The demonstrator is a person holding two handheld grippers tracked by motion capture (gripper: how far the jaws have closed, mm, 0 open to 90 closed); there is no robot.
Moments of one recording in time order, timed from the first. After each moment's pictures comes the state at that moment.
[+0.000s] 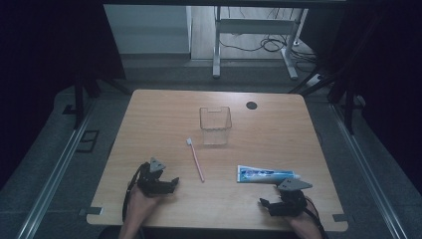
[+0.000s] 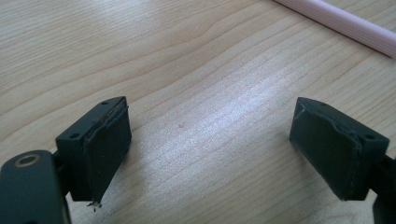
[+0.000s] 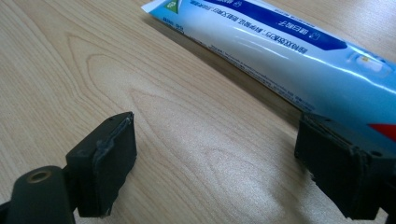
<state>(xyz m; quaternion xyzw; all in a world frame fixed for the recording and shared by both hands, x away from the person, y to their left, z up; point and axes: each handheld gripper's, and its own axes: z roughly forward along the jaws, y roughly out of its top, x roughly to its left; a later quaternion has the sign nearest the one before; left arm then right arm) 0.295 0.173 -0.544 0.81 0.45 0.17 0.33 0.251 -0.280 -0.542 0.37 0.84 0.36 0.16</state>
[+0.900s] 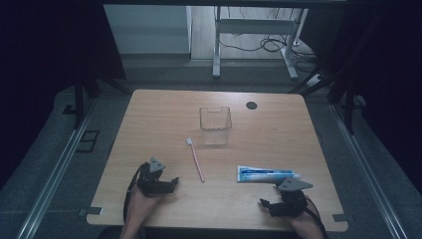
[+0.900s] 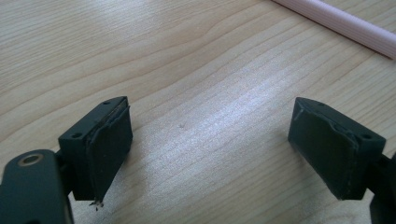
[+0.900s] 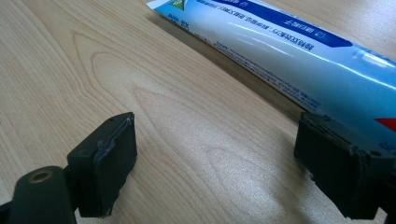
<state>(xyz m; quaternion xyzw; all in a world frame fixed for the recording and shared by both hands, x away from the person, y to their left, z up) 0.295 0.173 -0.544 0.81 0.45 0.17 0.33 0.252 -0.282 -0.542 0.36 0.84 0.36 0.15</state>
